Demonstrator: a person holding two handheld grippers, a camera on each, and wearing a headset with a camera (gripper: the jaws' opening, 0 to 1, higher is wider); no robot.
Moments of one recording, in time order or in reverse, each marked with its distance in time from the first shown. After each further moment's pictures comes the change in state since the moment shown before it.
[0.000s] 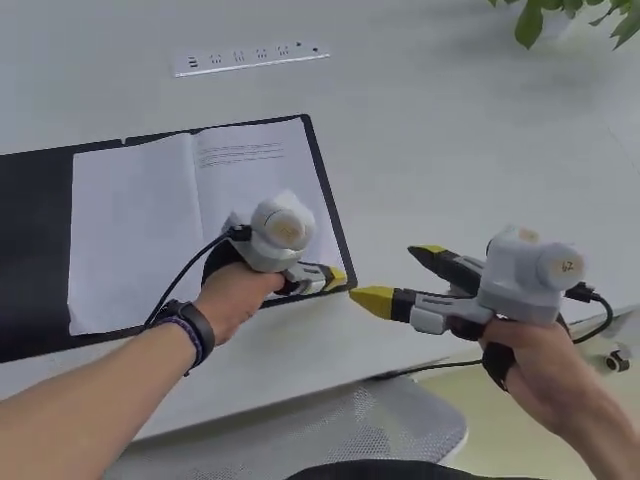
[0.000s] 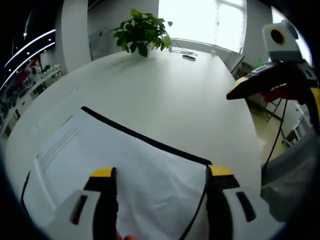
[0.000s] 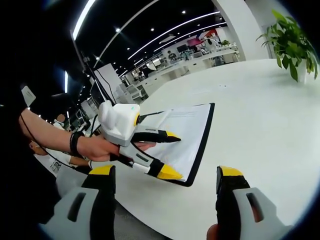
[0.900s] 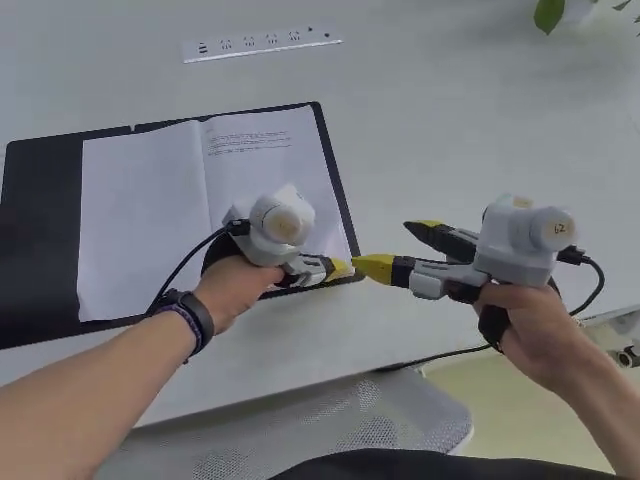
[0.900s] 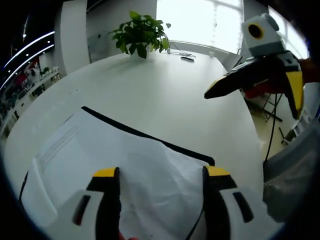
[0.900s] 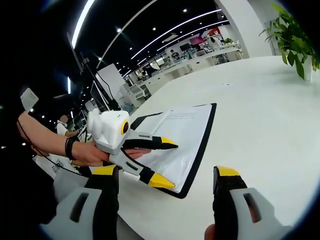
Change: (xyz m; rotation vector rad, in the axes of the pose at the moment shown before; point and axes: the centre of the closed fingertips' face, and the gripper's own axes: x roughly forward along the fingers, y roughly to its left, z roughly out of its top) left arm -0.001 0.002 -0.001 0.006 -0.032 -0.013; right arm 0.026 -0.011 0.013 0.007 0.008 0.046
